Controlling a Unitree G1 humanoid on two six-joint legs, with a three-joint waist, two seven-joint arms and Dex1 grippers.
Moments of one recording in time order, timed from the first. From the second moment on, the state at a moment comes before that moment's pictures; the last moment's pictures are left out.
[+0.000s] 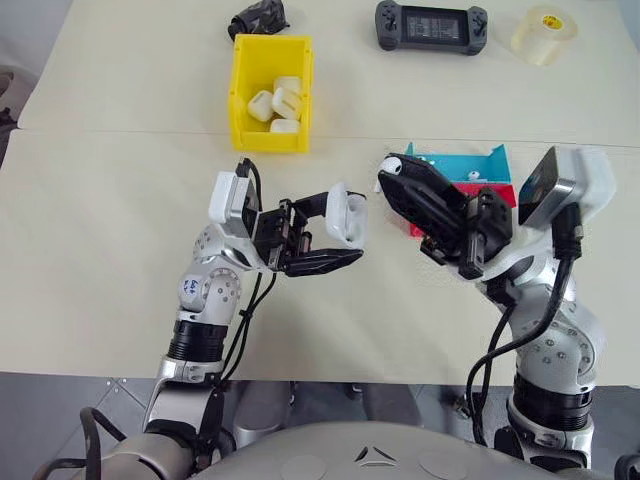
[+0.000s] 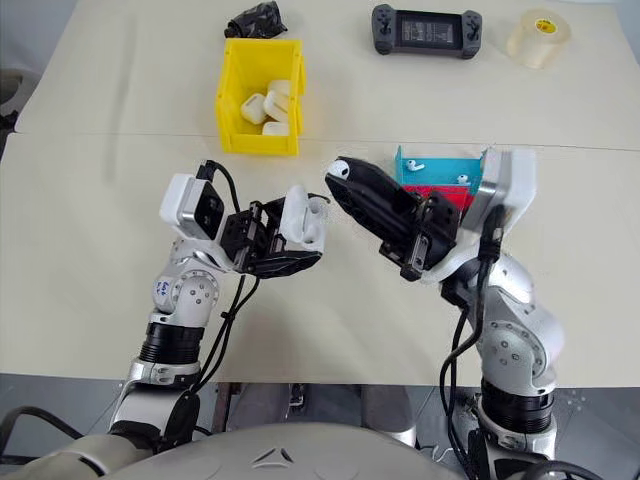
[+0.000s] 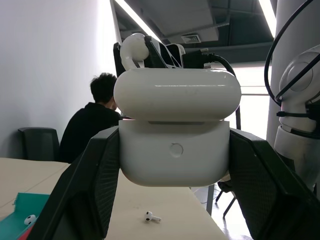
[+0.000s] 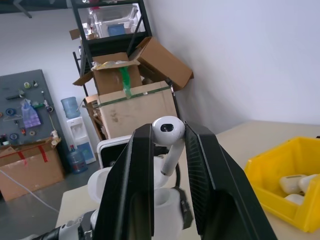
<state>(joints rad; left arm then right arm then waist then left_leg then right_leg) -0.39 0.14 -0.04 0.01 -0.71 0.16 -1.31 -0.16 -0.30 -0.10 -0.63 0.93 0.46 0.71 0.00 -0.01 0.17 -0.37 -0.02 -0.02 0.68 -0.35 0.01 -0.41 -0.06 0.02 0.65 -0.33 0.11</state>
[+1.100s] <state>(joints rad) -0.41 0.15 -0.04 0.01 -0.70 0.20 -1.31 -0.15 -0.32 0.04 -0.51 0.74 0.24 0.80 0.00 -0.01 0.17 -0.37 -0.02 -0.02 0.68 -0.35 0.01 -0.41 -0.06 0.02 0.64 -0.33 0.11</state>
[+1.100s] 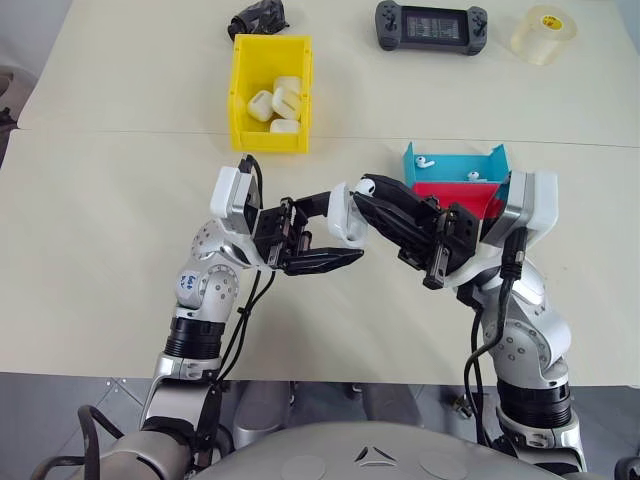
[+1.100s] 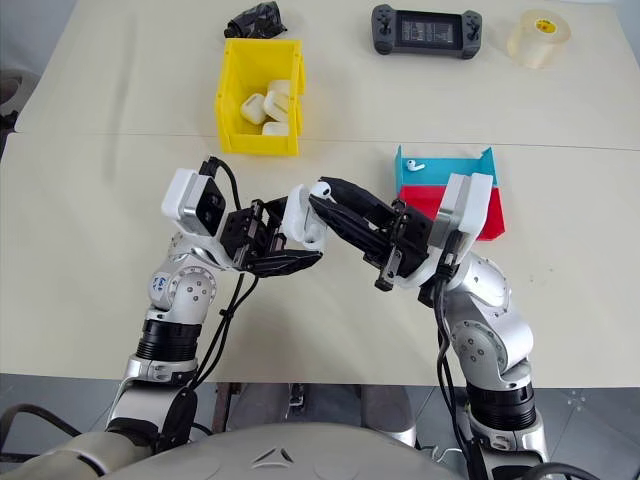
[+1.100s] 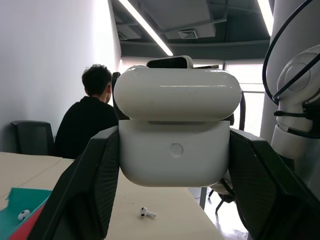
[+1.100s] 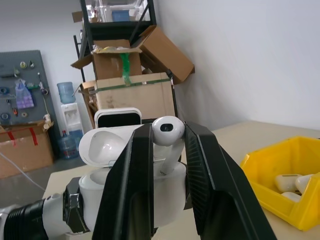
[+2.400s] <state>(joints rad) -0.42 0.09 -0.10 0.05 -0.66 0.19 -1.33 -0.10 -0.54 -0.05 -0.50 0.74 0.13 0.97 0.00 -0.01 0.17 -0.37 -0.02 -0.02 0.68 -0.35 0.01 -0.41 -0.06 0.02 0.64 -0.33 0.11</state>
